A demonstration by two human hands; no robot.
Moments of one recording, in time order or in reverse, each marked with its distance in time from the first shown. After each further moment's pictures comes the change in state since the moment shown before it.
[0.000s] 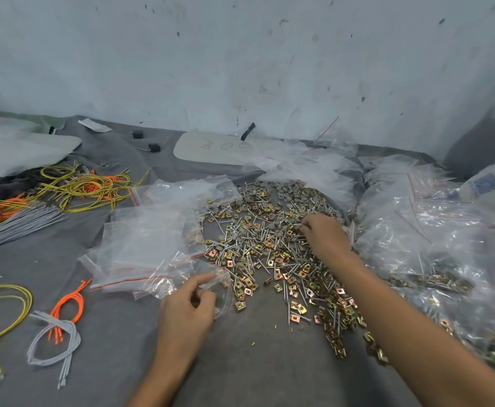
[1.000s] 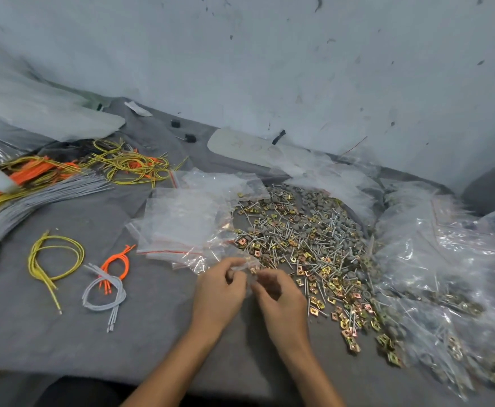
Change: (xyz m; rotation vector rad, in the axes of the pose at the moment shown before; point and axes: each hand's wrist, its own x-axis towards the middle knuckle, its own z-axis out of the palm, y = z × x) left_hand -0.001 0.001 -0.004 -0.051 -0.006 -0.027; right_hand -0.180 -0.128 0.039 0.797 0.043 -0.044
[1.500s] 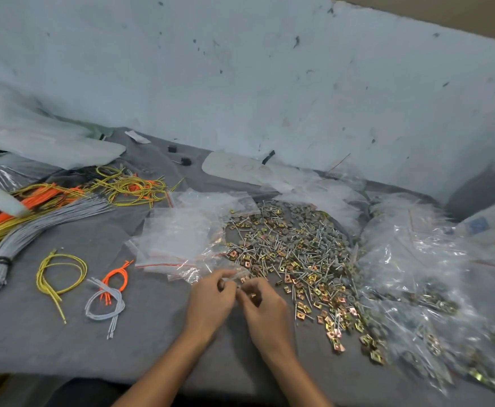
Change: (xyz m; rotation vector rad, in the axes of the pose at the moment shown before) left_hand -0.007 0.015 -0.006 0.094 -0.055 -0.037; right_hand -0.013 -0.033 -0.010 -0.076 -0.005 -0.051
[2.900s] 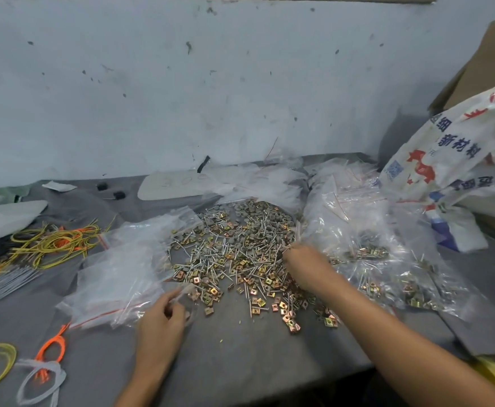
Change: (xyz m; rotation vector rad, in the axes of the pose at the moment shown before) left_hand -0.002 0.001 0.006 0.144 0.010 0.107; right_hand 0.085 0.104 -0.151 -0.891 -0.166 0.066
